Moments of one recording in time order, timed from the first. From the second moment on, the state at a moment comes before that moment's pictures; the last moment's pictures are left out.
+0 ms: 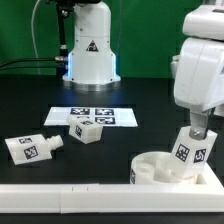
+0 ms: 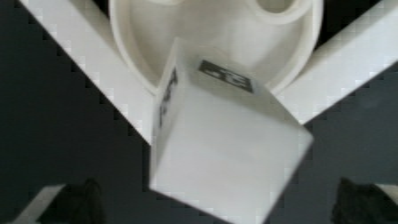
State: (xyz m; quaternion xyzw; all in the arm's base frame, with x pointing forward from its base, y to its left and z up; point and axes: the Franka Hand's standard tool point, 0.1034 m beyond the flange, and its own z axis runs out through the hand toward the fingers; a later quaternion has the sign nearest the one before) arm 0.645 0.129 0.097 0.89 0.46 0.01 0.07
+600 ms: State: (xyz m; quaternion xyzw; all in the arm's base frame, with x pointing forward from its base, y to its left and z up) arm 0.639 0.136 0.088 0.70 0.70 -0.04 0.13
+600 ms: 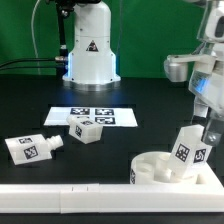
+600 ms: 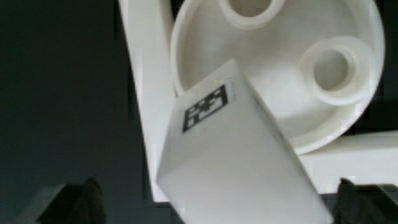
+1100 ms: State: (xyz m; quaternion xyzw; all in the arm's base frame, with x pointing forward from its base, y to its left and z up) arm 0.643 0.127 0.074 0.62 0.77 -0.09 0.12
